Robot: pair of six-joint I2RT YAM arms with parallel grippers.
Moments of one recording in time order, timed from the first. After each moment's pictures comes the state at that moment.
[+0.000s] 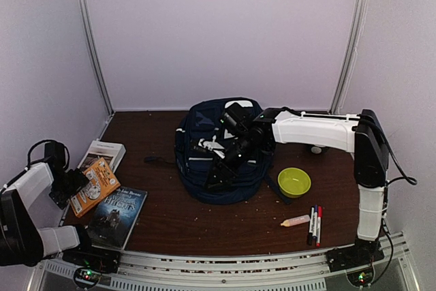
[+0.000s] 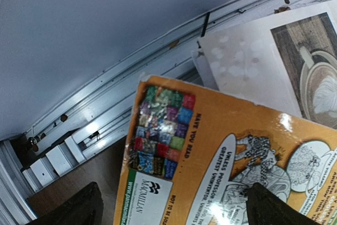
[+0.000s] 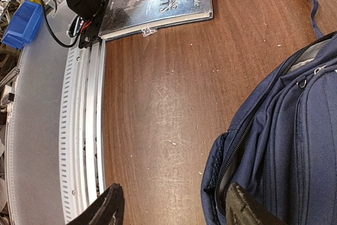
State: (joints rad) left arm 0.38 1.02 0.54 -0.64 -0.16 -0.62; right arm 0.88 2.00 1.66 -0.71 -0.66 -0.29
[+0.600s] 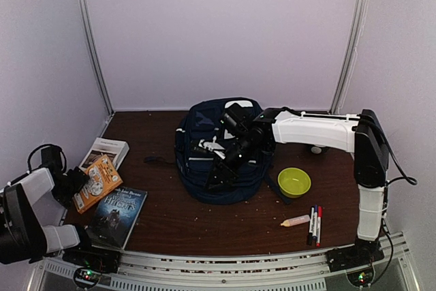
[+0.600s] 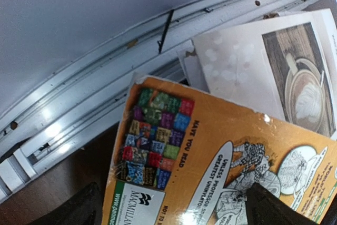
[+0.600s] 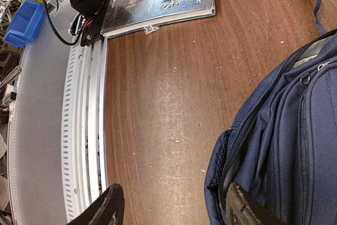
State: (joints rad) left arm 0.47 1.04 0.46 -0.44 0.04 -0.63; right arm 0.88 2.00 1.66 -0.72 -0.67 -0.29
